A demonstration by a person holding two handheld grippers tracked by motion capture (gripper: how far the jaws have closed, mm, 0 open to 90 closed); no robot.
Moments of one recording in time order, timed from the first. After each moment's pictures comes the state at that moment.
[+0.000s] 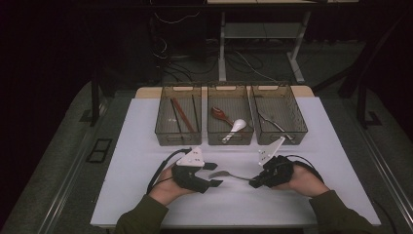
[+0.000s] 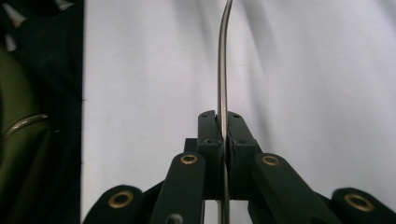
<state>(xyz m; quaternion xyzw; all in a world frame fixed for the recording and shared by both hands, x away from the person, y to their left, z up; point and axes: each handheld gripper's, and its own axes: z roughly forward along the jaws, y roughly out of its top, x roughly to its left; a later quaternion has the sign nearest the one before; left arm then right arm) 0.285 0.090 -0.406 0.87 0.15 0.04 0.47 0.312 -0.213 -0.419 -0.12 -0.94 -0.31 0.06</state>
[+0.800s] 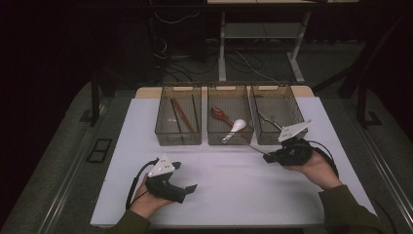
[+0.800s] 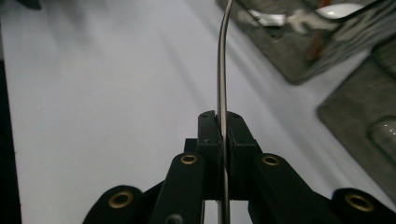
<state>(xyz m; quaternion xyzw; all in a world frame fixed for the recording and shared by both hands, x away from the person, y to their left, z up) 0.265 0.150 -0.437 0.82 0.30 0.11 0.47 0.332 -0.258 -0.384 -0.26 -0.89 -0.36 -0.03</state>
